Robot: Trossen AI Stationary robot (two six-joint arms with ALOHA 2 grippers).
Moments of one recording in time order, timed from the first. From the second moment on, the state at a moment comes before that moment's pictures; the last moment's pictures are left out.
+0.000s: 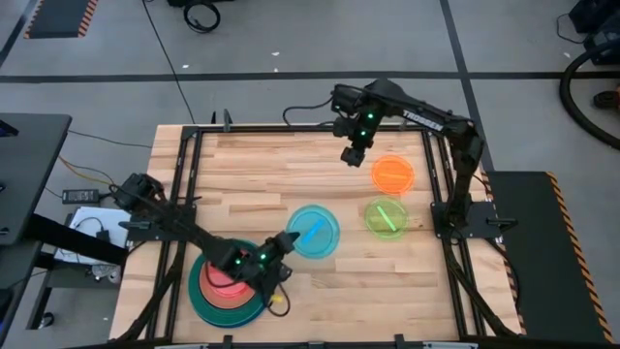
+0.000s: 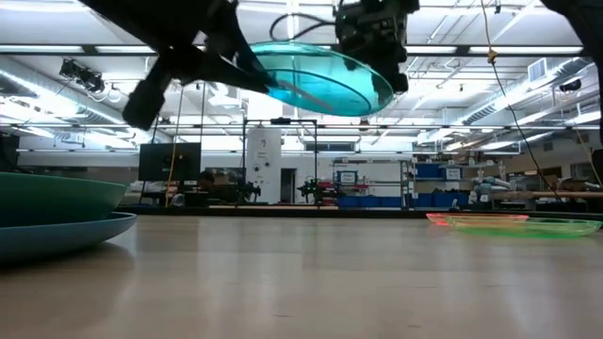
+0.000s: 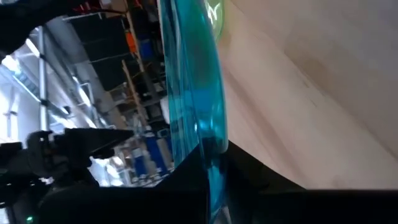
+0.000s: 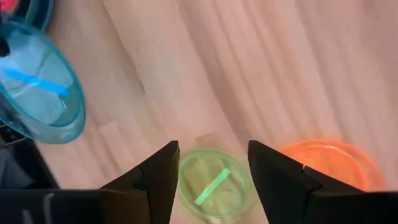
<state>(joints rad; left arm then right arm) -0.57 1.72 0.98 -0.04 -1.10 1.02 -0.48 1.86 1.95 -1.54 -0.33 -0.02</state>
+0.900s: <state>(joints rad) -0.83 1.72 0.98 -0.01 -1.35 0.98 -0.48 1.61 1.96 -1.48 -0.25 0.05</state>
